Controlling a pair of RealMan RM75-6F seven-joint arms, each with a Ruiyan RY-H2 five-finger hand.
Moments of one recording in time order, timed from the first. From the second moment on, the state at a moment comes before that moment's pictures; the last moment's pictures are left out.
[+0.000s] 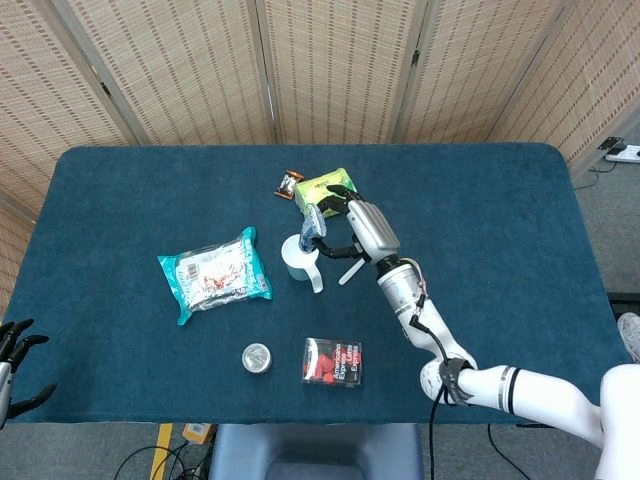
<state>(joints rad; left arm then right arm) 0.00 -1.09 -0.01 -1.55 1.53 1.56 0.00 0.88 -1.56 0.49 -1.54 -1.00 0.93 0.11</state>
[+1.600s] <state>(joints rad) 0.00 -1.10 -0.01 -1.53 1.51 1.54 -0.01 0.99 -1.71 0.42 -1.23 -0.98 0.76 0.13</state>
